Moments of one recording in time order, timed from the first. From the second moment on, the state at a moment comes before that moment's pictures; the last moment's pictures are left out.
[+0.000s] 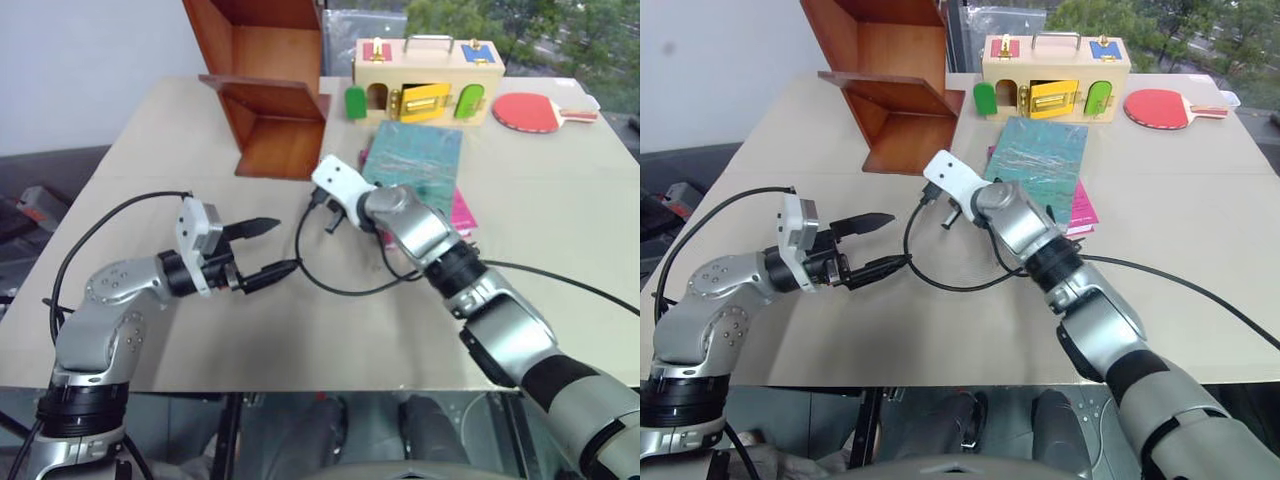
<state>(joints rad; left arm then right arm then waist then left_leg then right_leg) -0.19 0.72 0.21 -0.23 -0.60 0.40 -1.04 -1.04 -0.10 0.47 0.39 -0.06 0.76 0.52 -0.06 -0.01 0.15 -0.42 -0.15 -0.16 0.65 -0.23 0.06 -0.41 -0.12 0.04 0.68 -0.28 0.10</state>
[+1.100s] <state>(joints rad) -0.34 0.64 0.14 -0.14 -0.59 0.39 -1.05 -1.10 -0.49 0.09 0.63 -0.13 0.51 0.38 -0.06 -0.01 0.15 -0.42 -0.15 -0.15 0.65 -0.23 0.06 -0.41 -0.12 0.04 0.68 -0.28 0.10</state>
